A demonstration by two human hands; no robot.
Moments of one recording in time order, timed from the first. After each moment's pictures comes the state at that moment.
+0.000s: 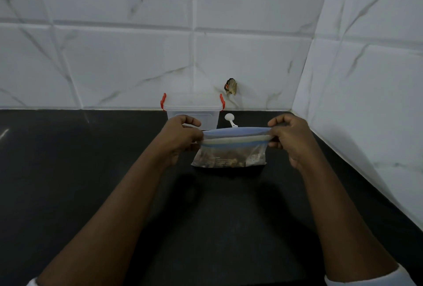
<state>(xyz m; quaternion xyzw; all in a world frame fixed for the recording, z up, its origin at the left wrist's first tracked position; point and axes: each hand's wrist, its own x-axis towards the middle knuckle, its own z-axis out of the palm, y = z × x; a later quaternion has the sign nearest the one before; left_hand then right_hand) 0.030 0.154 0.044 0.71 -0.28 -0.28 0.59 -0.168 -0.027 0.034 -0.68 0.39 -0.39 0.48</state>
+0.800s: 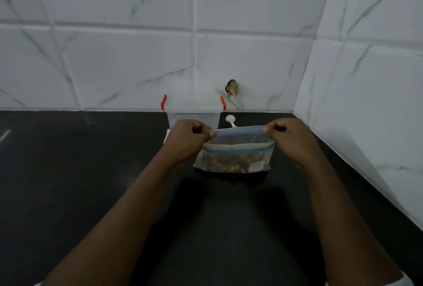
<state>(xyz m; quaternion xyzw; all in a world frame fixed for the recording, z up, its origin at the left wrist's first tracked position) 0.027 0.140 0.030 0.74 -0.41 -0.14 0.51 -0.173 -0.029 0.034 -0.82 0.33 -0.35 0.30</state>
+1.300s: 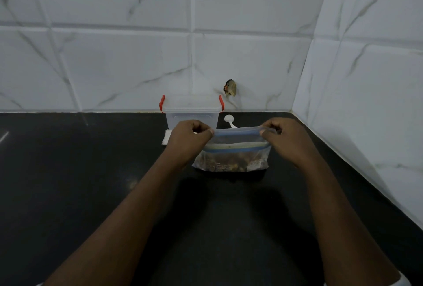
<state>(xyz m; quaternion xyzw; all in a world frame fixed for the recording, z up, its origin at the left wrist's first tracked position) 0.020 0.137 0.027 0.73 -0.40 -0.13 0.54 -0.175 -0.019 0.037 -0.85 0.32 -0.32 0.27</state>
